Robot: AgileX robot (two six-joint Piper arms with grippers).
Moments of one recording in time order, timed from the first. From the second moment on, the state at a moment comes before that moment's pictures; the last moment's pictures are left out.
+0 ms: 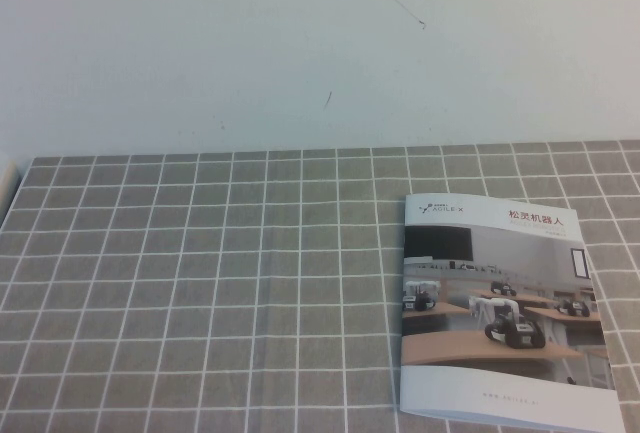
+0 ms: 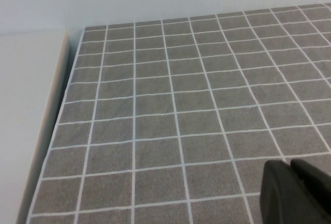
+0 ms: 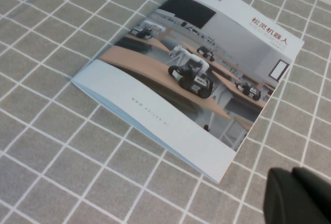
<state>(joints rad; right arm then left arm) 0.15 0.23 -0.44 0.25 0.91 -0.46 -0.10 -0.01 0.02 0.02 0.34 -0.06</state>
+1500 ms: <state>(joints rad) -0.06 -0.01 -0.06 0.23 0.42 -0.59 -0.10 -0.01 0.02 0.02 0.35 -0.08</state>
